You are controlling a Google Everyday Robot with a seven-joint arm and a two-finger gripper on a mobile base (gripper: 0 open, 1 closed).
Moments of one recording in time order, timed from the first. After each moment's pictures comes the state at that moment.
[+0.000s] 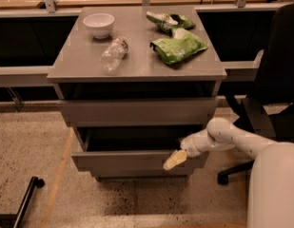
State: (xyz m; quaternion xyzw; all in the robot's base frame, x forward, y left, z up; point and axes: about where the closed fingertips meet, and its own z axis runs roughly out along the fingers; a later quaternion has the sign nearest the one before) arm 0.628 -0.116 0.437 -0.44 0.81 0.32 0.24
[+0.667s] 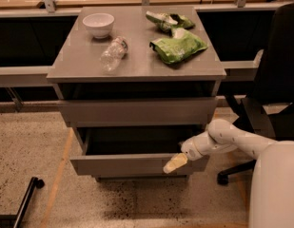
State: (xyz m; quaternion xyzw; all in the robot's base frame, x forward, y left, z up) arm 0.598 -0.121 0.430 -0.42 0.83 0.33 0.19
